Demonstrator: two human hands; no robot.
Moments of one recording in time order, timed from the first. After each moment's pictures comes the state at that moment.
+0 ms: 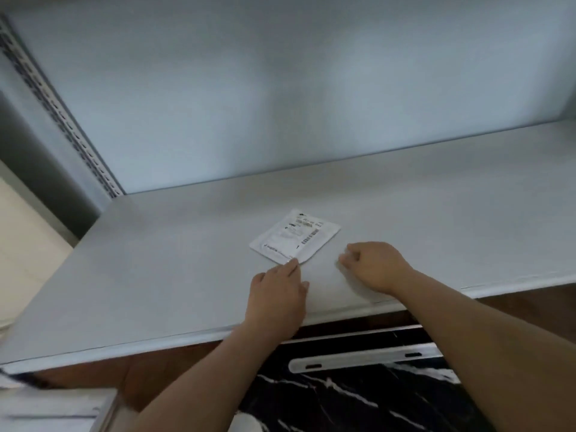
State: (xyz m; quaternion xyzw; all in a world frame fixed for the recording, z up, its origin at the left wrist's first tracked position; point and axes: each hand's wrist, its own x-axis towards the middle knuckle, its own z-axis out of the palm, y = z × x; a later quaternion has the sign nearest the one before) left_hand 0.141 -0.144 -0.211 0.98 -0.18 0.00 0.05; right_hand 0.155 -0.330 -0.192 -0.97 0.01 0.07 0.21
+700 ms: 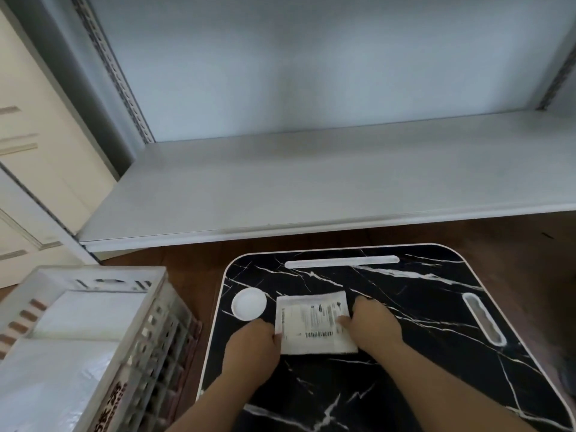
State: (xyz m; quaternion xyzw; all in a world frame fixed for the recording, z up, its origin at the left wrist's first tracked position) left_hand -0.115 -0.077 -0.257 0.99 -0.06 -0.10 0.10; right_hand -0.096 -0.287 -0.261 -0.96 0.15 0.15 0.18
